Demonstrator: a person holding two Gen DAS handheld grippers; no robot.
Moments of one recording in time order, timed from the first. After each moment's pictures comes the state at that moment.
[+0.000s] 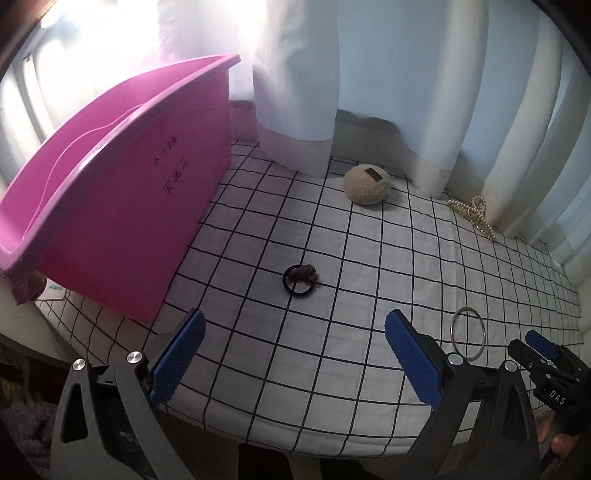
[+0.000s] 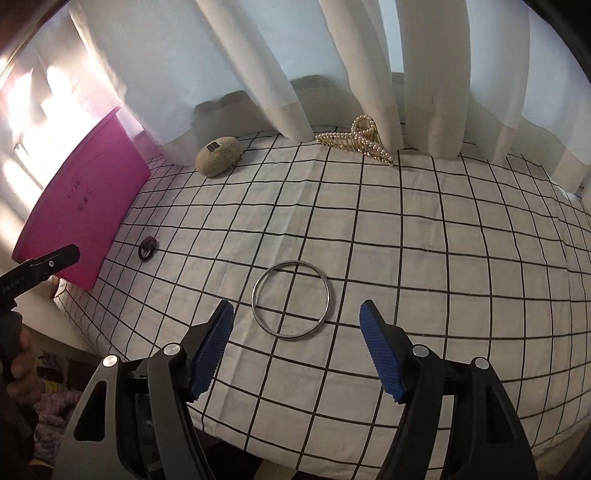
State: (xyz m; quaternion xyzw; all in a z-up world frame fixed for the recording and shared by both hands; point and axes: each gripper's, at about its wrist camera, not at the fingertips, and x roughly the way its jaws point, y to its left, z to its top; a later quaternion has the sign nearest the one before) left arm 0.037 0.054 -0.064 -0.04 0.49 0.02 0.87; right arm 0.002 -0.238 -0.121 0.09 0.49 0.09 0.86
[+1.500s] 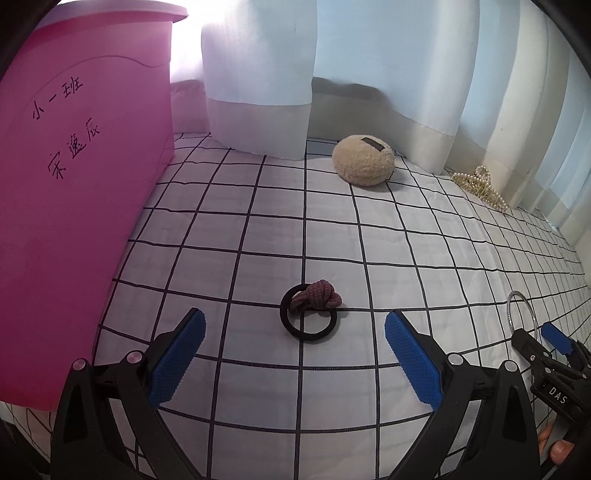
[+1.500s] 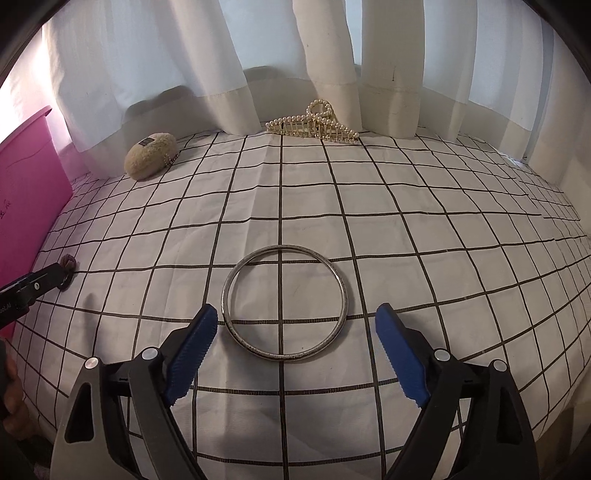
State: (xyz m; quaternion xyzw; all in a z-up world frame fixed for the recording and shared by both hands) left arm 0.082 0.075 -0.161 -0.01 0.45 -0.08 0.89; right arm 0.013 -0.183 -0.185 0.07 0.43 -0.09 0.89
